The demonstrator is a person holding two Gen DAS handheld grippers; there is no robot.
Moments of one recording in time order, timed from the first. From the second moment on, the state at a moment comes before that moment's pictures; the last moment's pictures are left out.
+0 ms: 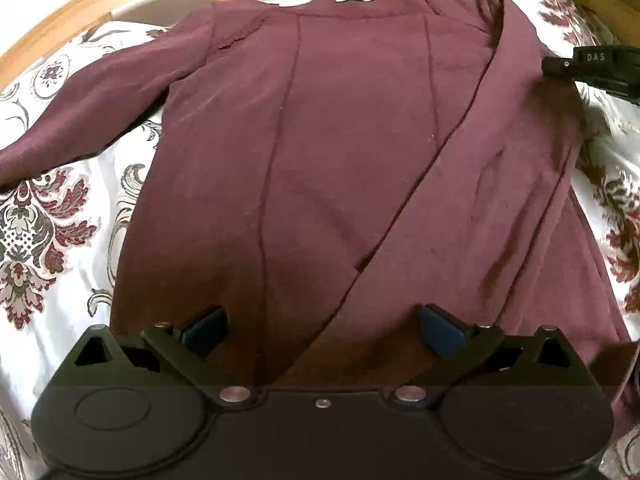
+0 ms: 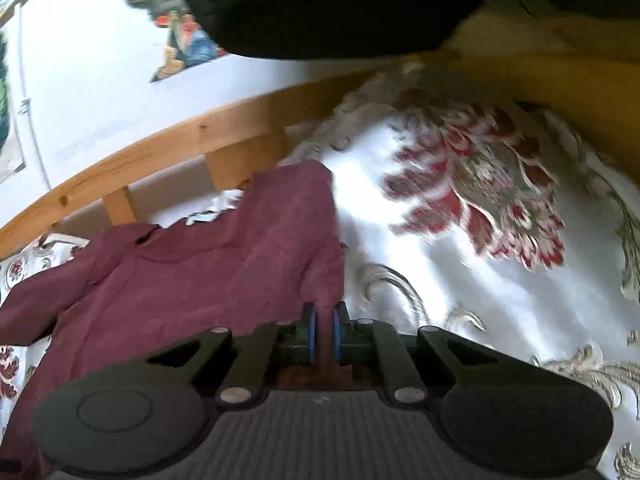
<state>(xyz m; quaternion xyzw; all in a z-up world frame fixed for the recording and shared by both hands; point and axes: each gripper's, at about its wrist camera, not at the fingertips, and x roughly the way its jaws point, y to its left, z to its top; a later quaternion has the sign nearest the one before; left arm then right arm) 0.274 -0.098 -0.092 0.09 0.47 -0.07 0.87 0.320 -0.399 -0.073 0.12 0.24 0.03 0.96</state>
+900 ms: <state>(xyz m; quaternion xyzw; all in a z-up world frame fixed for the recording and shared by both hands) 0.279 -0.067 -0.073 0.02 0.49 -0.04 0.87 0.240 -0.330 -0.062 -0.03 0.29 -0.03 0.96</state>
